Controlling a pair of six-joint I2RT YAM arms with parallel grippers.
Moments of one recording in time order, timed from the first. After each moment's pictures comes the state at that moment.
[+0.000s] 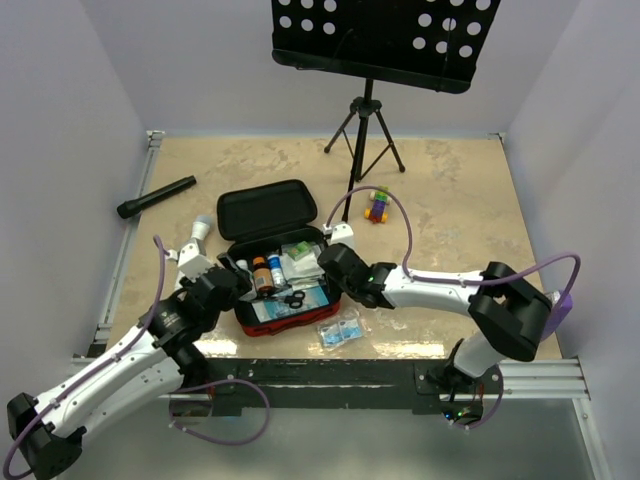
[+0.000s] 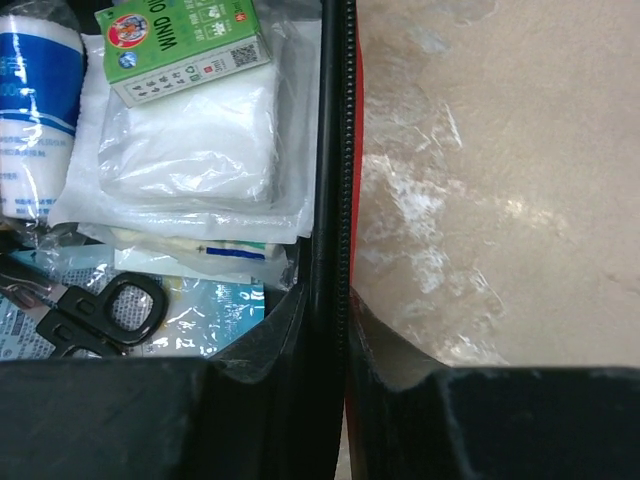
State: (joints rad) left arm -0.75 0.62 0.48 -0.65 -0.64 -1.08; right arm 1.01 1.57 0.85 -0.10 0.43 0.58
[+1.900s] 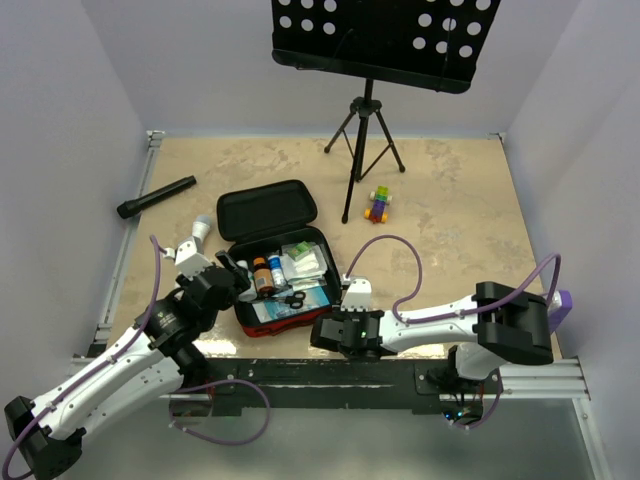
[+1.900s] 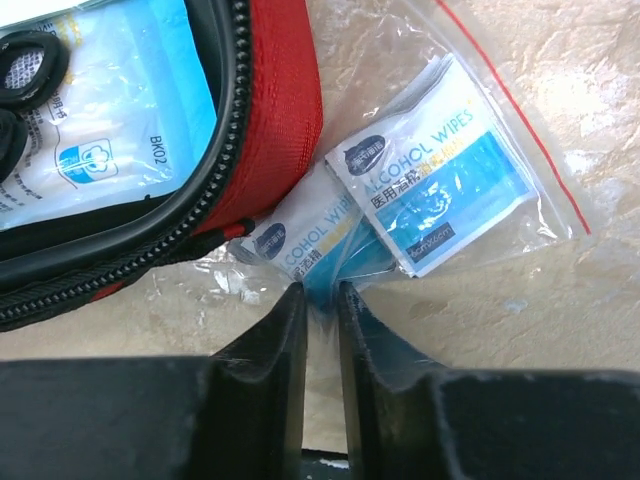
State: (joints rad) left arm -0.75 0.59 0.52 -0.67 -0.66 -1.04; right arm 1.41 1.53 0.74 -0.47 0.68 1.35
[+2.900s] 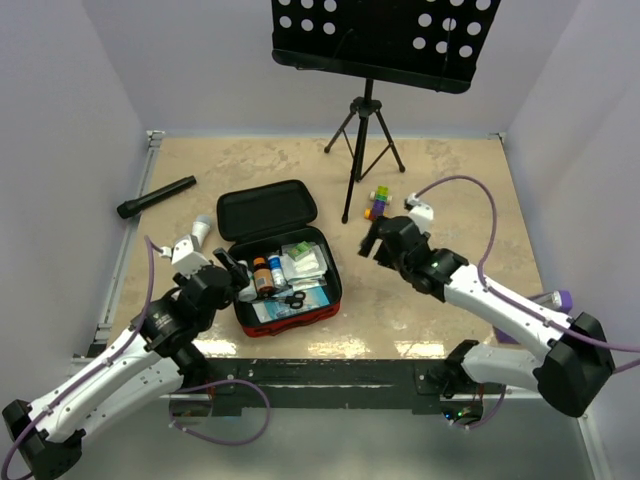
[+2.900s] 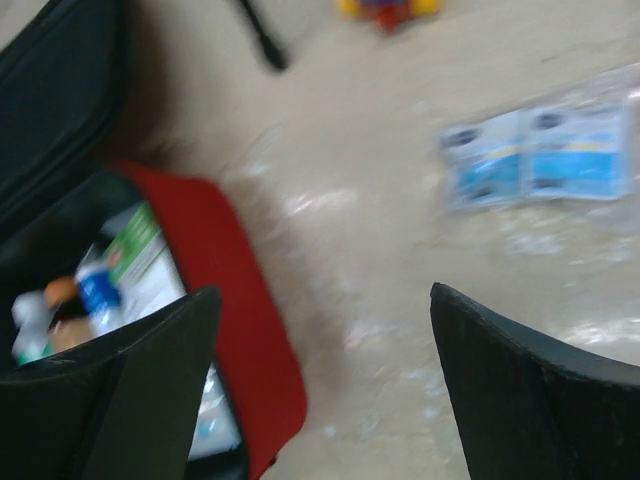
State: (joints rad) left arm -0.75 0.57 0.53 -0.67 -0.67 -1.04; right arm 0.68 1.16 0.80 -0.40 0.45 0.88
